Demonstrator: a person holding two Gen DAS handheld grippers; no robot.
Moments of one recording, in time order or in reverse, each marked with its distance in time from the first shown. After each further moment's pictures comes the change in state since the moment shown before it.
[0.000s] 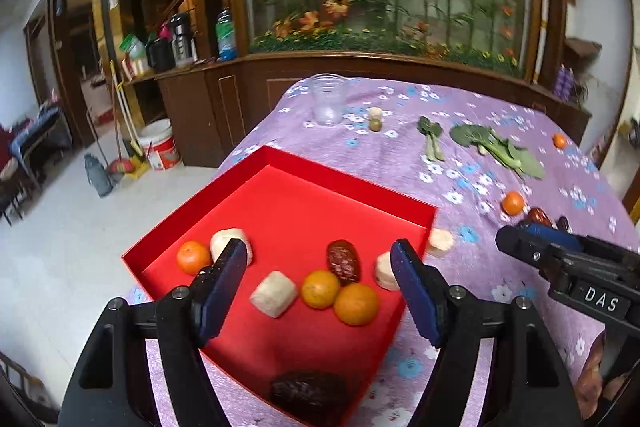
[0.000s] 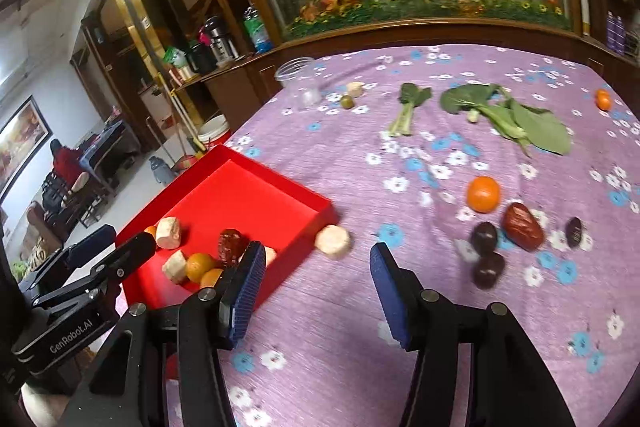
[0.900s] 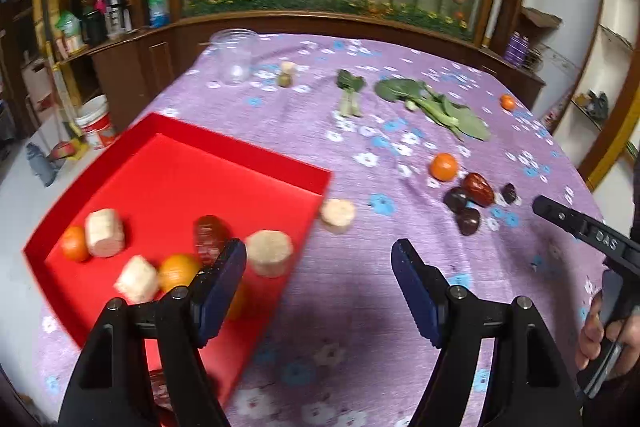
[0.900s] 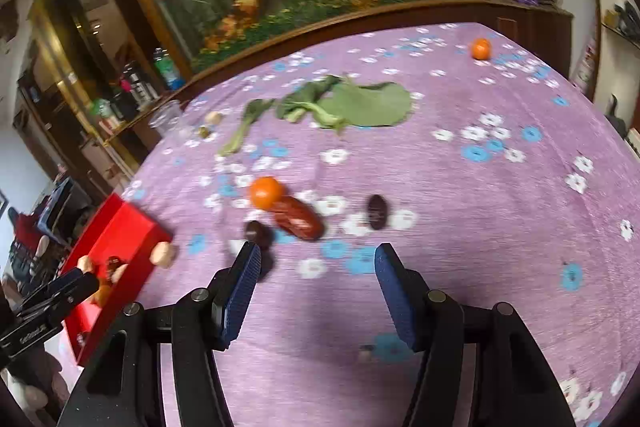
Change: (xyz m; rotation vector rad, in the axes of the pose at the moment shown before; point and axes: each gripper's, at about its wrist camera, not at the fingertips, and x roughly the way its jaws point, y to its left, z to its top) left arm 0.042 -0.071 -0.004 0.048 0.155 -0.232; right arm -0.048 -0.160 -0.015 0.222 -0.026 -0.185
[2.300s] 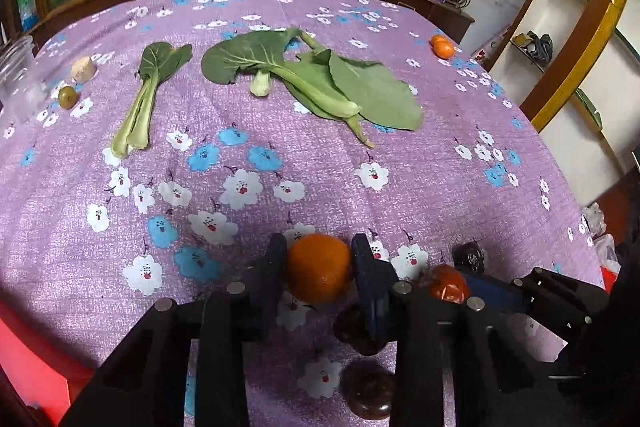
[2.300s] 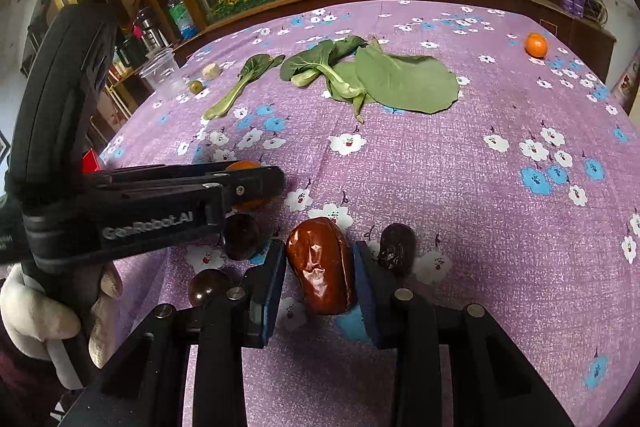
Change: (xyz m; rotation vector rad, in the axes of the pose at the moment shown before) left arm 0.159 -0.114 0.080 0.159 0.203 -0.292; right arm 0.069 0.009 0.021 -0.164 0.123 0.021
